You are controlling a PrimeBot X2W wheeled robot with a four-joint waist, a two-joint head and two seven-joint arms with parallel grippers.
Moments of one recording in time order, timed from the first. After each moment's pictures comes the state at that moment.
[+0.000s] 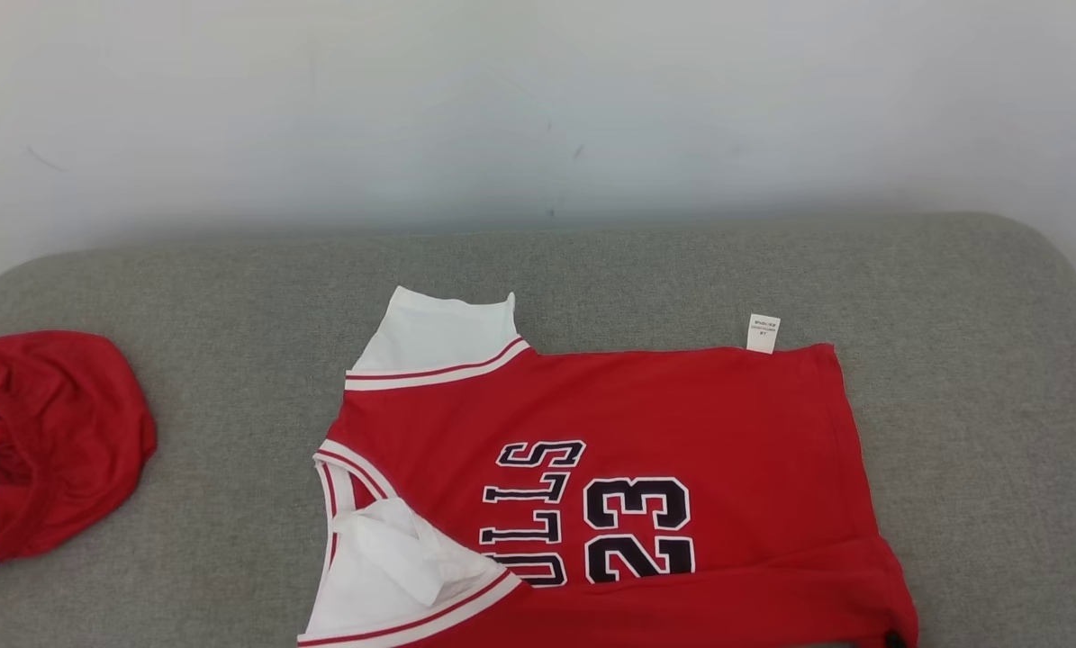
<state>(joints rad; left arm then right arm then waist) 0.10 0.10 -0.17 0.45 -0.57 -0.10 -0.25 0.10 -0.31 0.16 0.43 0.48 0.13 -0.19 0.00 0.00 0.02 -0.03</state>
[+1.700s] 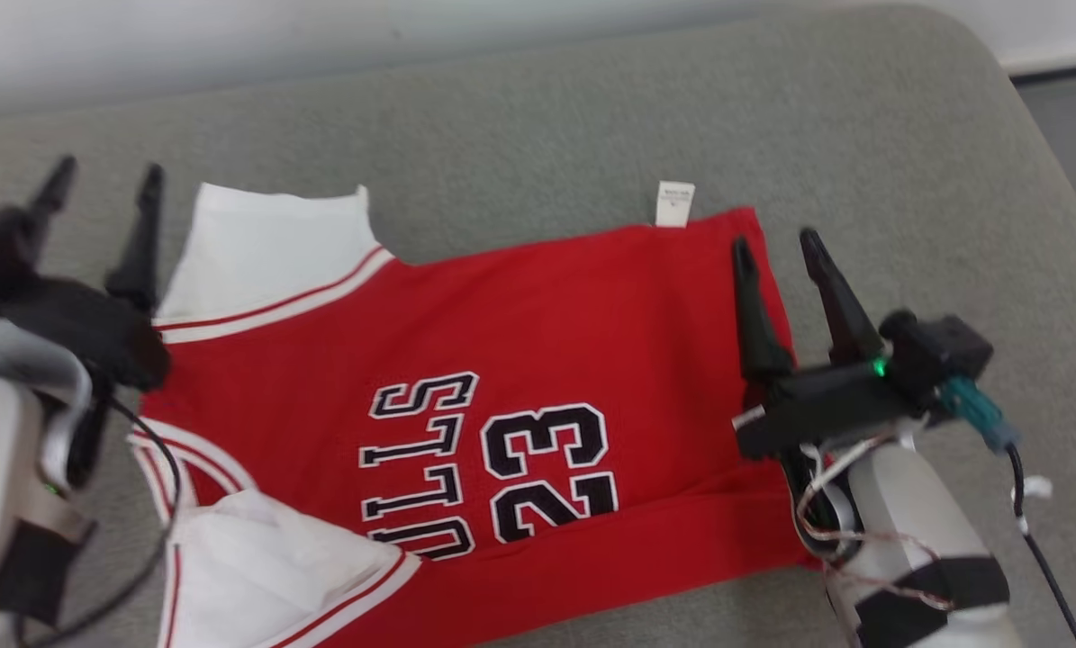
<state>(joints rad) -0.68 0.40 -0.18 0.44 -0.39 -0.13 -0.07 -0.47 -0.06 0.14 0.38 0.30 0.13 -0.26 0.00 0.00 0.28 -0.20</state>
